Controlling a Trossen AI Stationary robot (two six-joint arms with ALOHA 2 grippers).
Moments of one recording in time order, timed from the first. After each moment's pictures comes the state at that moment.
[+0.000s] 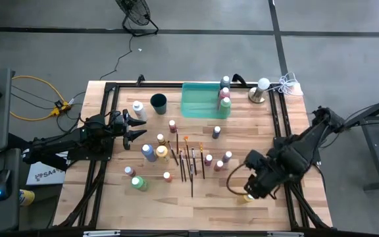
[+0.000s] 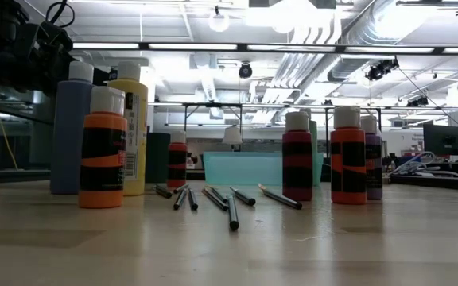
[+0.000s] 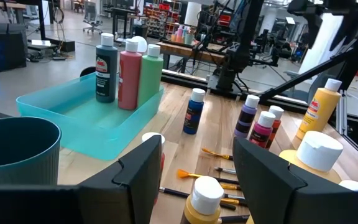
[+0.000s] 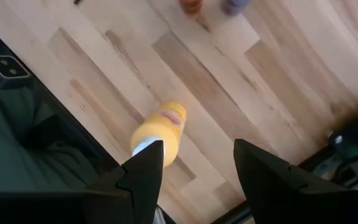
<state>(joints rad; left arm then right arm) 0.27 0.04 0.02 0.00 0.09 -0.16 0.70 1.54 1.64 -1.52 0.10 1.44</state>
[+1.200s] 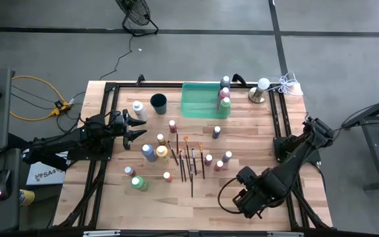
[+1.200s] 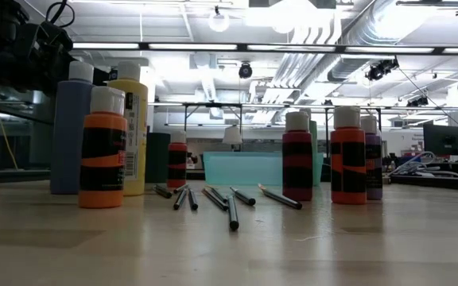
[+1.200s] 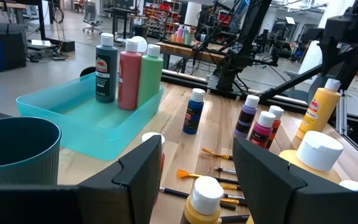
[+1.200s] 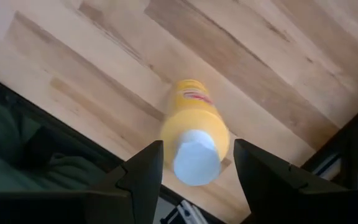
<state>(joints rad) 0.27 0.04 0.02 0.00 0.09 -0.16 0.74 1.74 1.64 -1.42 0.02 1.68</state>
